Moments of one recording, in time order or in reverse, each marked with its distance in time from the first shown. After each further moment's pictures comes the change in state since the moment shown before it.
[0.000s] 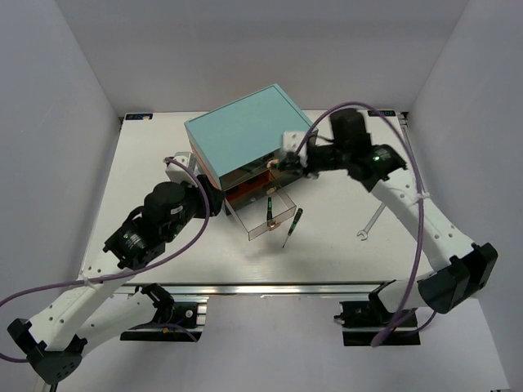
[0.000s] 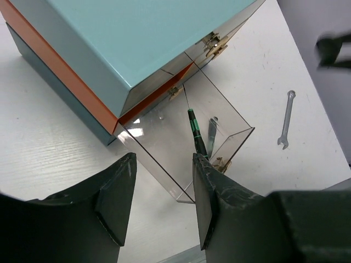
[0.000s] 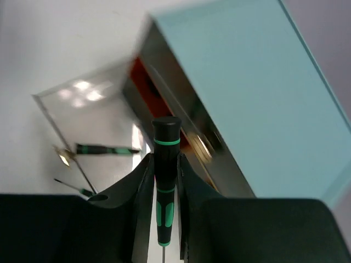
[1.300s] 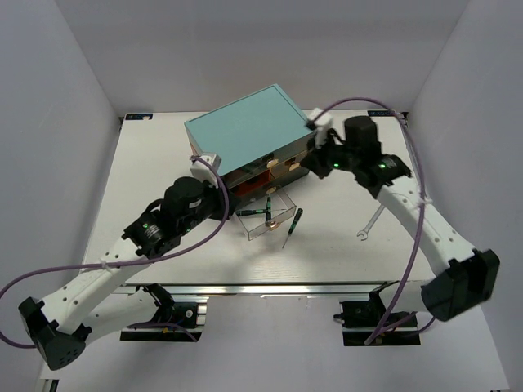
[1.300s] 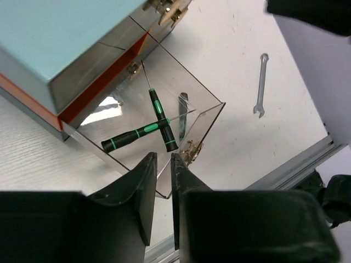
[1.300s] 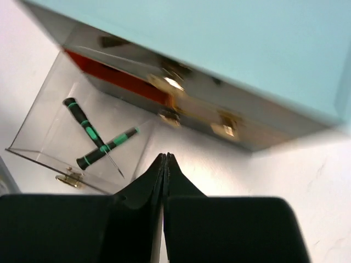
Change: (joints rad) left arm -0.032 0.090 -0.010 0.072 0.150 -0.007; right arm 0.055 -0.020 -0.129 0.161 0.292 0.533
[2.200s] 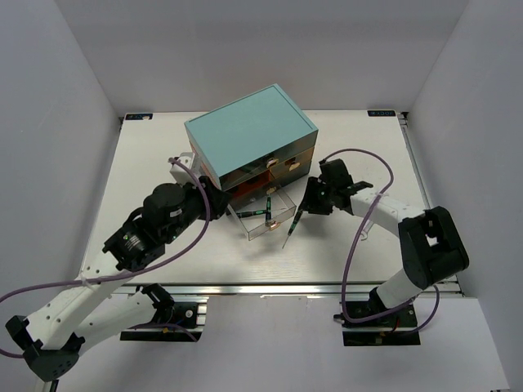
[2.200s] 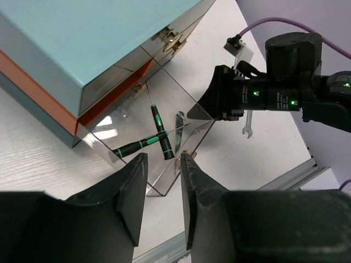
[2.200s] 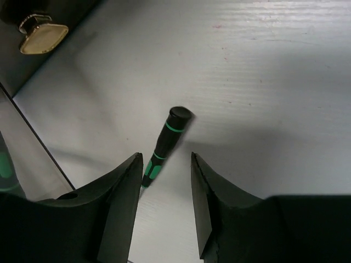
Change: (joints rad) left arm -0.016 -0.093 0.024 -0.033 -0.071 -0.030; right arm -0.077 0.171 -0.462 0.214 0.260 0.860
